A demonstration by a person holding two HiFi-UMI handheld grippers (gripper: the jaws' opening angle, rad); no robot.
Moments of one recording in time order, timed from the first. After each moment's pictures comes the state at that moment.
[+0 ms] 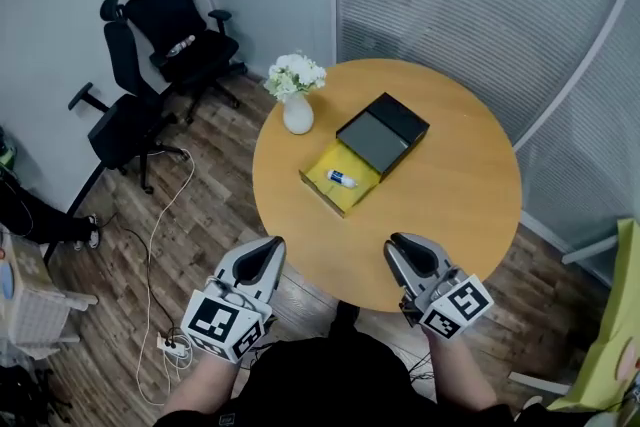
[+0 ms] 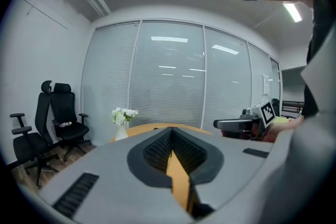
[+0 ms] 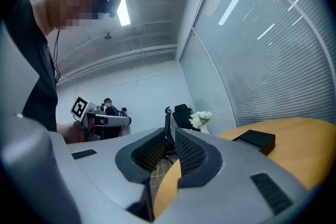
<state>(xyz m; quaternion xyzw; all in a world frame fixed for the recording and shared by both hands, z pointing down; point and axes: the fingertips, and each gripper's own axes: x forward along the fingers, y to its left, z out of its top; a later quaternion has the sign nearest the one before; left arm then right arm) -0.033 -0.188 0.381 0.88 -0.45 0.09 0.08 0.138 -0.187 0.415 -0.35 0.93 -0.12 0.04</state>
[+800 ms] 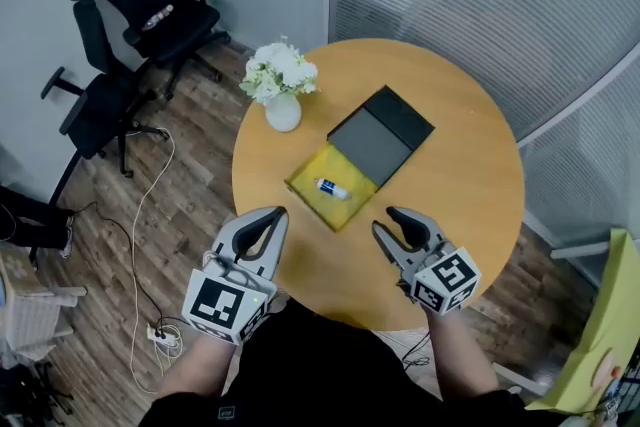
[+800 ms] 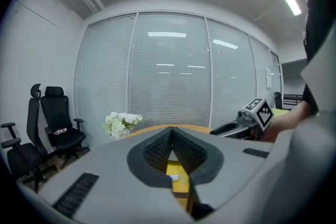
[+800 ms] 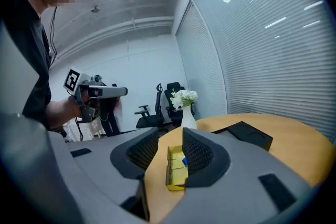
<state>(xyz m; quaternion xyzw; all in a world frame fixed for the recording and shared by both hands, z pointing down) -0.013 -0.339 0.400 0.89 -0.44 0.10 0.06 0.139 -0.337 0.487 -0.35 0.92 -0.14 -0.10</state>
